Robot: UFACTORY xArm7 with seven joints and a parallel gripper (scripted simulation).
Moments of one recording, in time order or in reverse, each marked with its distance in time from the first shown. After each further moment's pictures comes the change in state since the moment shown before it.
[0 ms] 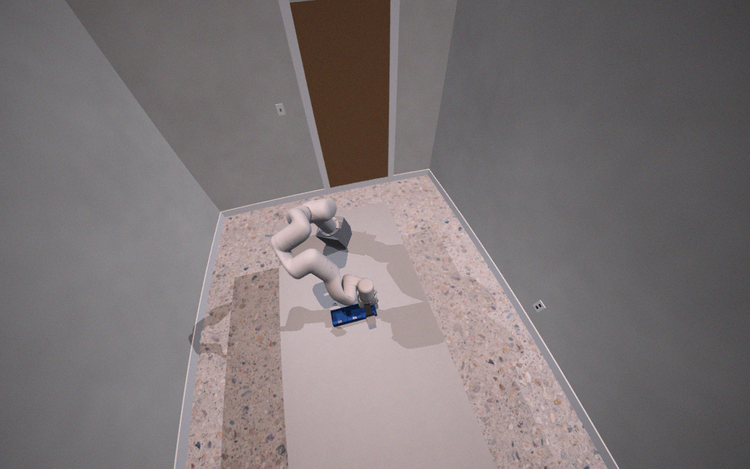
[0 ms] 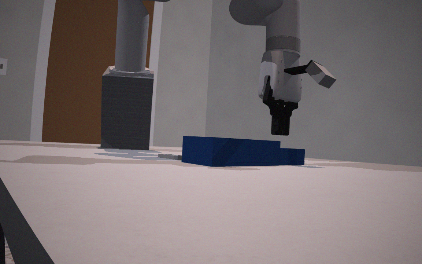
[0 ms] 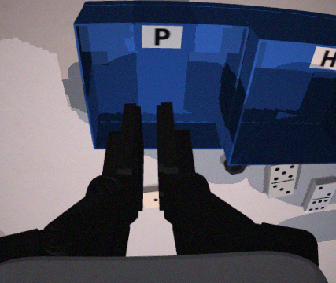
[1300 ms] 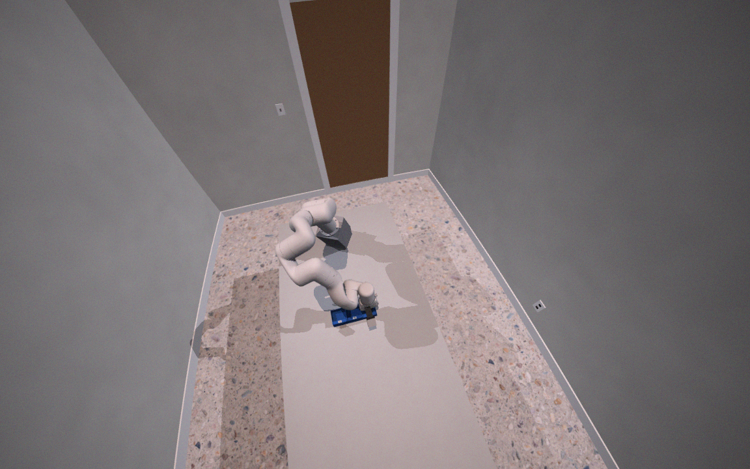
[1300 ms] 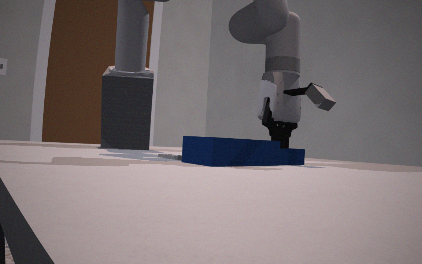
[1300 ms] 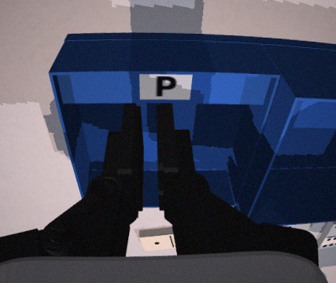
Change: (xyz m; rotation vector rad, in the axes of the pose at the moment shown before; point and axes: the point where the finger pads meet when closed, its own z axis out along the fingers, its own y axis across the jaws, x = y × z) arm 0.000 0.000 0.044 0.000 0.001 0.000
